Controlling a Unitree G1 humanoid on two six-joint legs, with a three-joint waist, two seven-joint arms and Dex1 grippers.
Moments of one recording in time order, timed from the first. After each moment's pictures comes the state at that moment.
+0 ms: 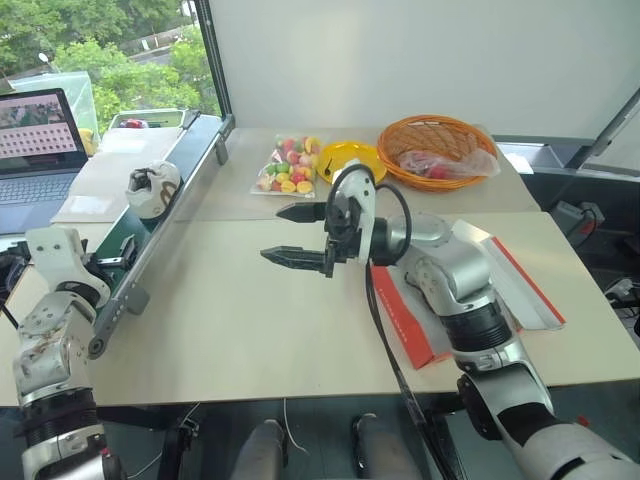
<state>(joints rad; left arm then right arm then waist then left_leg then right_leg) -0.28 0.57 0.52 0.23 -0.33 0.32 -0.35 -0.80 -0.27 0.24 -0.01 0.39 0.56 0.91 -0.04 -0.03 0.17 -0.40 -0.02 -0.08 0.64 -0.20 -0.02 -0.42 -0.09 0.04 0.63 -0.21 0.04</state>
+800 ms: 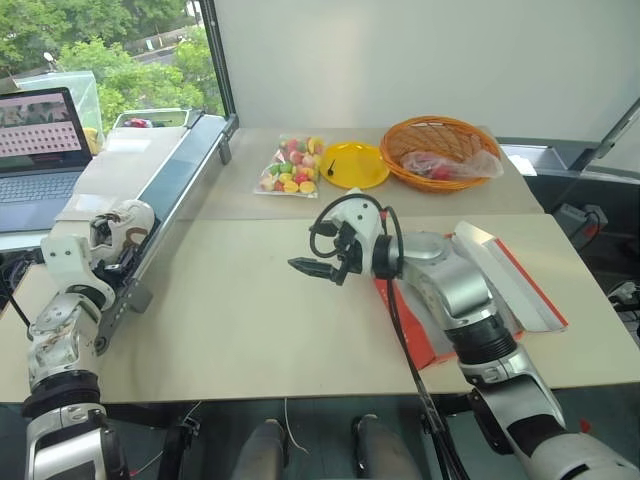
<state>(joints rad) -0.39 0.61 0.47 0.53 -0.32 0.17 -0.39 -0.73 -0.31 0.27 0.00 0.24 0.59 0.77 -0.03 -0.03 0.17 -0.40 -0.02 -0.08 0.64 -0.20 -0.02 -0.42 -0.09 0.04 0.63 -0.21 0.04</state>
